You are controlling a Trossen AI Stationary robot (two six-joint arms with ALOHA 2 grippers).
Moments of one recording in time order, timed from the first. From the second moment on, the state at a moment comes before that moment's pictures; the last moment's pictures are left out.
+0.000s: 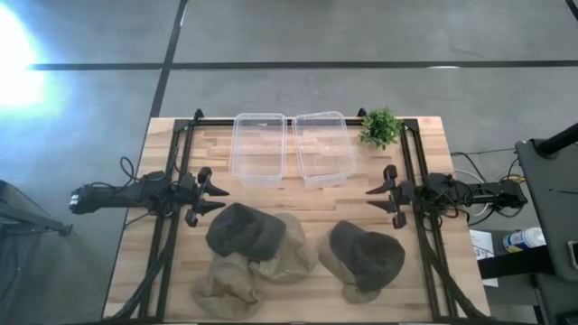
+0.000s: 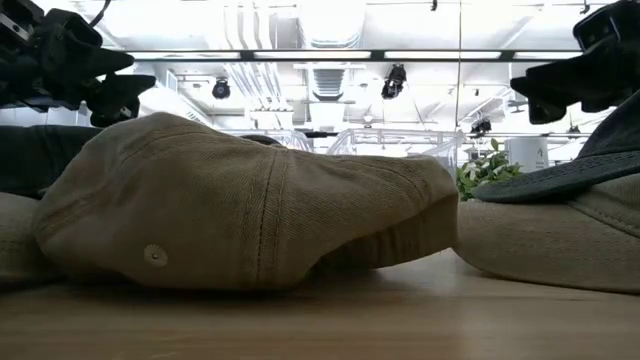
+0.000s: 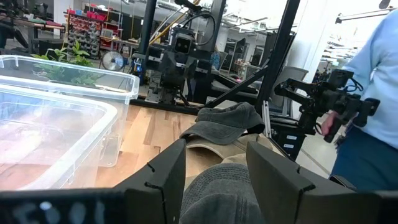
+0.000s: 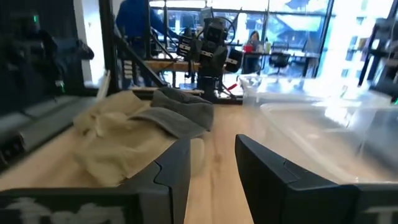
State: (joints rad) left arm 0.01 0.00 0.01 0.03 0.13 -0.22; right arm 0.07 0.01 0.01 0.01 0.00 0.02
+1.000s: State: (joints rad) left arm 0.01 0.00 0.01 0.03 0.13 -0.22; right arm 0.07 0.01 0.01 0.40 0.10 0.44
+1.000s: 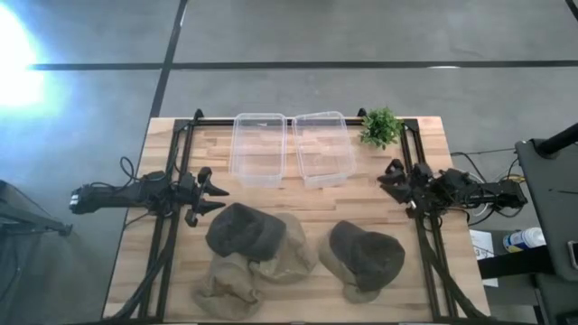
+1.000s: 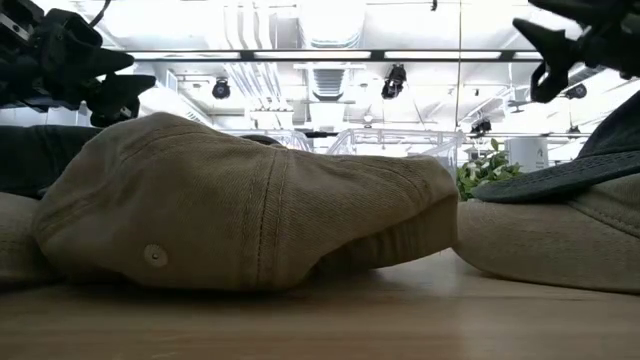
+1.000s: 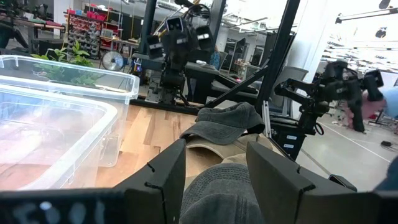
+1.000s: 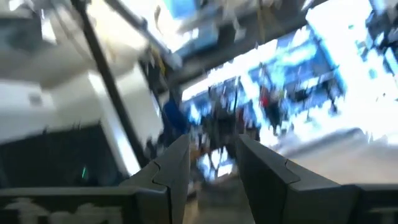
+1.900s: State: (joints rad) left arm 0.01 0.00 0.01 0.03 0.13 -0.22; right arm 0.07 0.70 0.32 0.36 0.30 1.12
